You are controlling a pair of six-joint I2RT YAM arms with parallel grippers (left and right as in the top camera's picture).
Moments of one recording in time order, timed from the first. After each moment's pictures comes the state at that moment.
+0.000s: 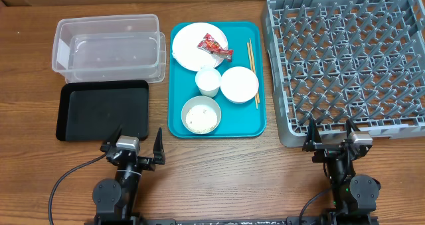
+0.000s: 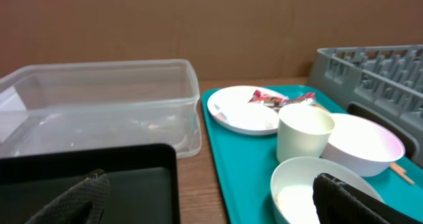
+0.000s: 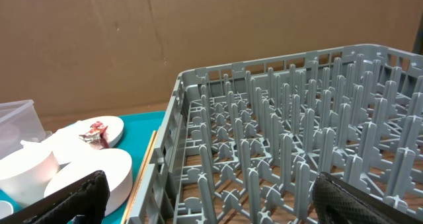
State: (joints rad) left arm 0.02 0.02 0.03 -0.08 0.17 -0.03; right arm 0.00 0.01 0.02 -0.03 -0.04 0.15
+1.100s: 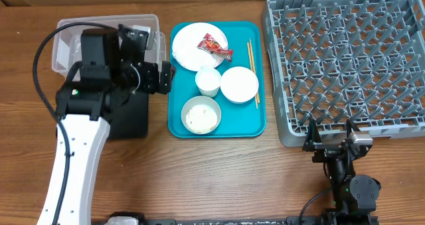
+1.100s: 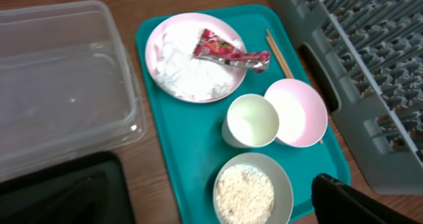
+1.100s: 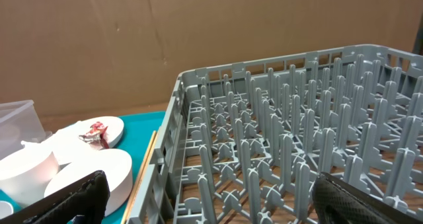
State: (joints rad) left arm -0.07 1.37 1.37 -0.81 0.32 0.03; right arm 0.00 0.01 0.02 -0.03 -0.04 0.15
